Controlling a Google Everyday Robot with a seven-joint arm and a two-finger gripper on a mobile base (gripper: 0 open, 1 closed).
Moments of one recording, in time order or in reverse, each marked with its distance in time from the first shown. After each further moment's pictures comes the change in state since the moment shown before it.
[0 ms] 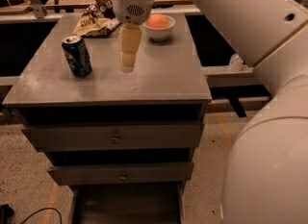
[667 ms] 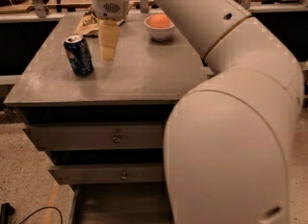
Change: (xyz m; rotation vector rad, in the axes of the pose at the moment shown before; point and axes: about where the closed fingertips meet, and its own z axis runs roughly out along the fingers) arm -0.038 -0.043 0.031 -0.002 0.007 -0.012
